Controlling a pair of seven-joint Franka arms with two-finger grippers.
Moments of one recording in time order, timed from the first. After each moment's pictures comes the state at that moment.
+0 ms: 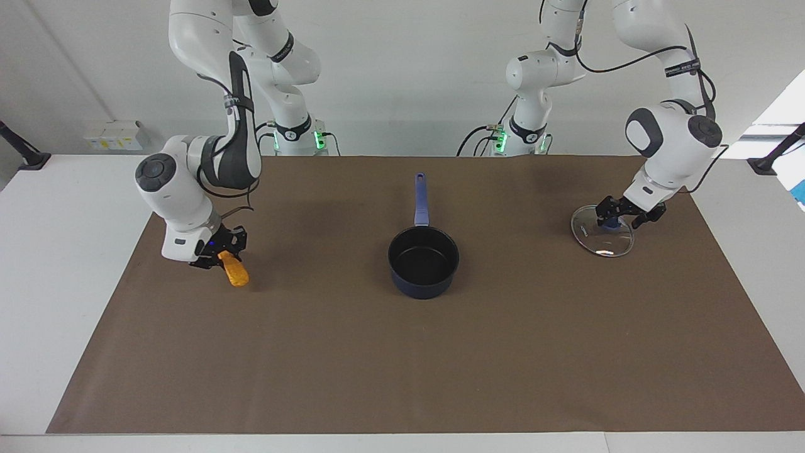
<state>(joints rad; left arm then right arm) 0.19 -0.02 0.00 -2.29 -0.03 2.25 0.35 -0.06 0.22 -0.03 -1.92 0.00 2.08 -0.65</state>
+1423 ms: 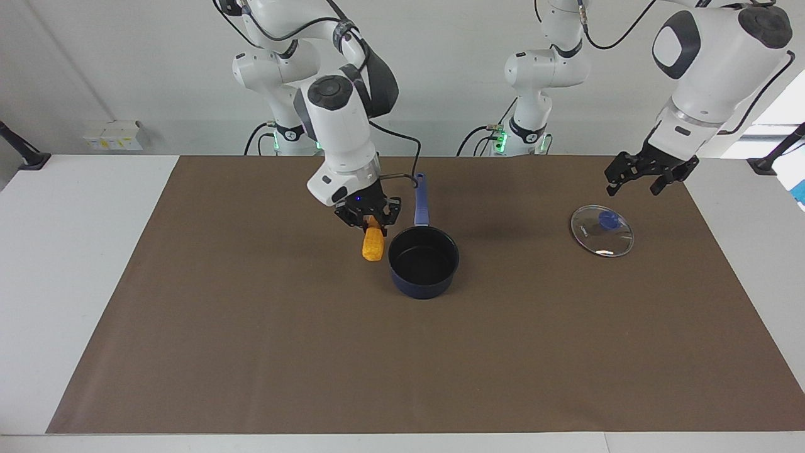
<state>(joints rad) -0.01 -0.02 -0.02 -1.67 -0.02 1.66 -0.01 0.37 0.25 0.09 -1.70 0.10 2.08 0.50</state>
